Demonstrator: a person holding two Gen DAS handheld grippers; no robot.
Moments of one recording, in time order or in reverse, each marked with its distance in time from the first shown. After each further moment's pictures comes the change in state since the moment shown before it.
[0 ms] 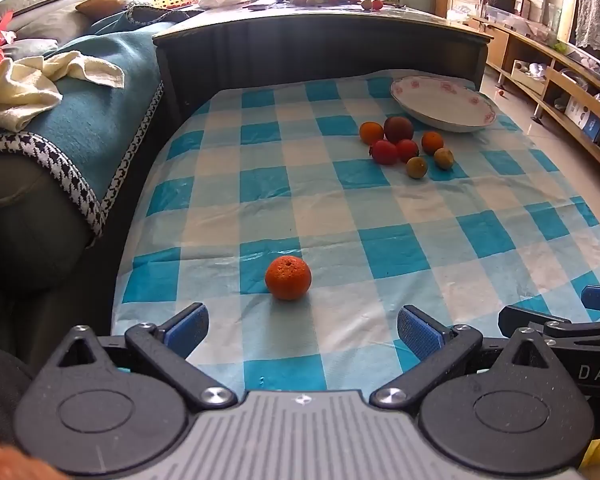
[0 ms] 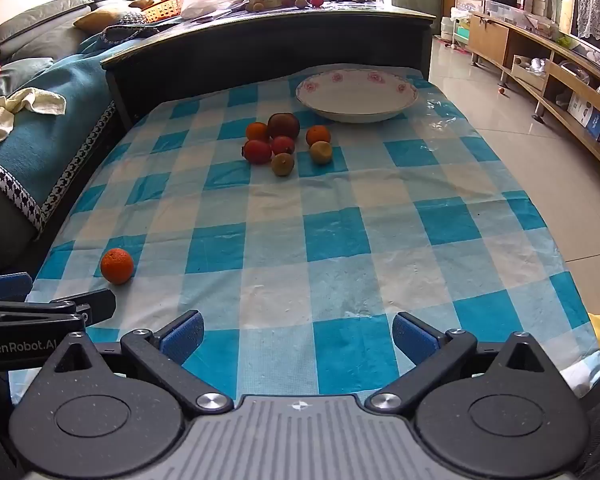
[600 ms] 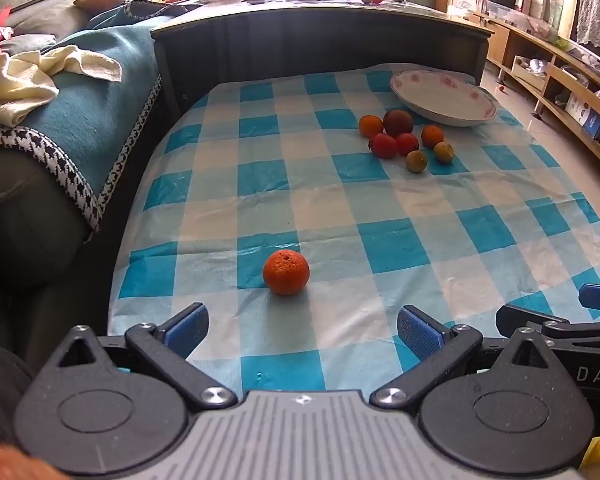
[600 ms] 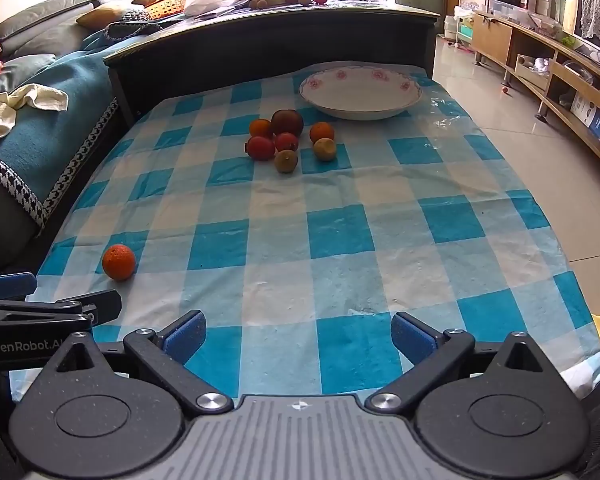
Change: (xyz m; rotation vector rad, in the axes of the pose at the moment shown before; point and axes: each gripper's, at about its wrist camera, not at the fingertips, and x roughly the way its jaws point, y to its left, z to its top) left arm 0.004 0.001 -0.002 0.005 0.017 -0.001; right arm 0.001 0.001 0.000 0.001 0.001 -0.002
